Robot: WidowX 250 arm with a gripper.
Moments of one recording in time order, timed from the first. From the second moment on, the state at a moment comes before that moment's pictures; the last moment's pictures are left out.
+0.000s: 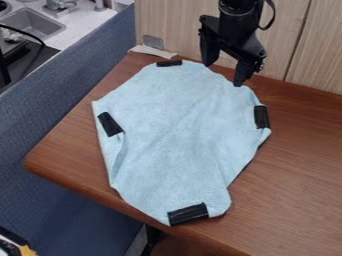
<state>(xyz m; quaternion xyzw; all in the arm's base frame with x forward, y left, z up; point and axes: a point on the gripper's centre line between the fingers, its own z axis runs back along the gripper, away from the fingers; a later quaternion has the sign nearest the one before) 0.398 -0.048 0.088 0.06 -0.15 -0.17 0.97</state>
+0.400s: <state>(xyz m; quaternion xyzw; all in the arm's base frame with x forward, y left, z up) 0.383 -0.052 0.059 0.05 -0.12 -0.17 0.98</state>
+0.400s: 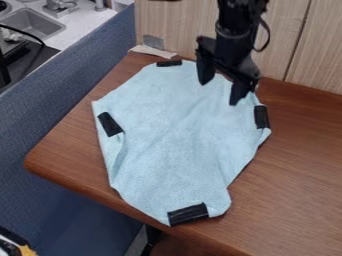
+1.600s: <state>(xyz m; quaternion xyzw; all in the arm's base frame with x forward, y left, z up) 0.217 -0.100 -0.002 0.05 -0.05 -0.39 0.92</state>
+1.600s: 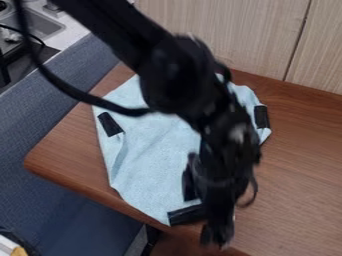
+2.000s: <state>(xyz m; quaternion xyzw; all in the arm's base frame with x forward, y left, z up) 0.223 -0.096 -0.020 0.05 -0.02 -0.37 0.93</state>
